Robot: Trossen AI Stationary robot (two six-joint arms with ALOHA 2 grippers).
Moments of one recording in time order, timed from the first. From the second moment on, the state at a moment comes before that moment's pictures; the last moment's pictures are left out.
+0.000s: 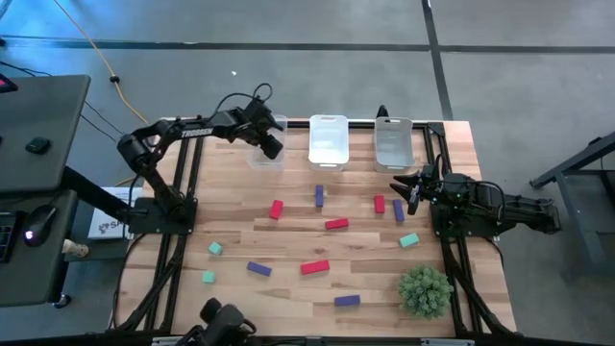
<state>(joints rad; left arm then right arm) 0.86 1.68 1.03 -0.39 0.02 -0.07 -0.14 0.01 0.12 -0.37 0.26 0.38</state>
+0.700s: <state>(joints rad) 0.84 1.30 1.03 -0.34 0.27 -0.40 -0.14 0.01 0.12 -0.37 0.26 0.31</state>
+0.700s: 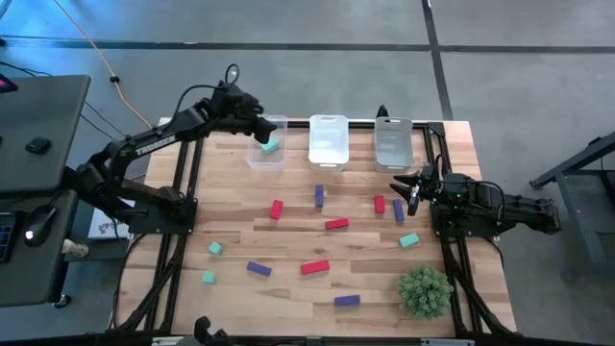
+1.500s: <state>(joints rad) 0.49 1.22 1.03 -0.18 0.25 -0.78 -0.14 0.01 0.12 -0.27 0.23 0.36</state>
